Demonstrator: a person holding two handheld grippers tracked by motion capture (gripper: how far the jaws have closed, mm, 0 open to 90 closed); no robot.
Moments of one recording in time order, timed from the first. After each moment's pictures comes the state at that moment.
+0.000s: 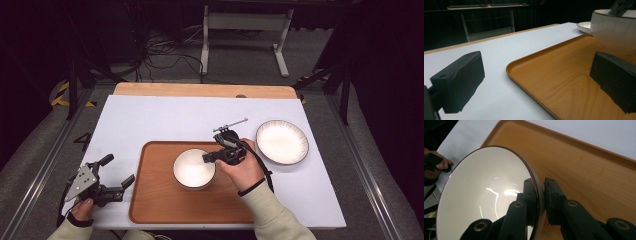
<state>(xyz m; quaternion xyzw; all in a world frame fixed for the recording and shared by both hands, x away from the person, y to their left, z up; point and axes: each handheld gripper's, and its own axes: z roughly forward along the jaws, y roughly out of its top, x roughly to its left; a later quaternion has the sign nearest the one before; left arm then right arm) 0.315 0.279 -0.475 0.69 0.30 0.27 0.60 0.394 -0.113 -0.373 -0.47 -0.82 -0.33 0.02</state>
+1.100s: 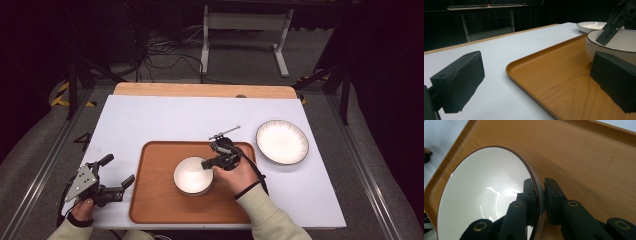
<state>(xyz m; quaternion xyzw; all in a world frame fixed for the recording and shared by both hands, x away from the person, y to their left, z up) 0.315 0.279 -0.475 0.69 0.30 0.27 0.60 0.399 -0.105 -0.407 -0.47 -0.83 -0.30 0.02</state>
